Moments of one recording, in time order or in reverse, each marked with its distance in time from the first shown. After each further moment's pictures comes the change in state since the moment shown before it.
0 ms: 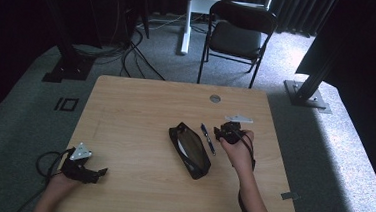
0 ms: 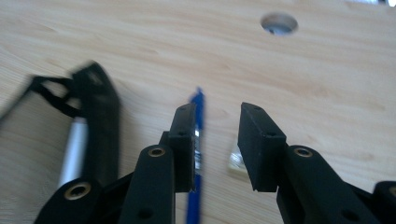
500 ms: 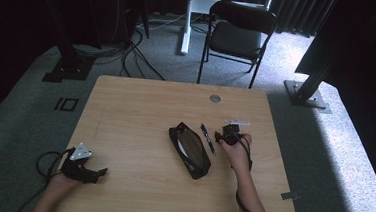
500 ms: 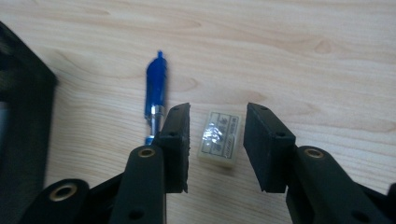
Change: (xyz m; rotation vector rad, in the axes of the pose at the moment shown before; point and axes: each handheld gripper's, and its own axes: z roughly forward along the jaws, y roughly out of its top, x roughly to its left) left arm 0.000 0.000 0.000 0.000 0.000 0.000; right arm -0.020 -0.024 0.045 0.081 -0.043 0.055
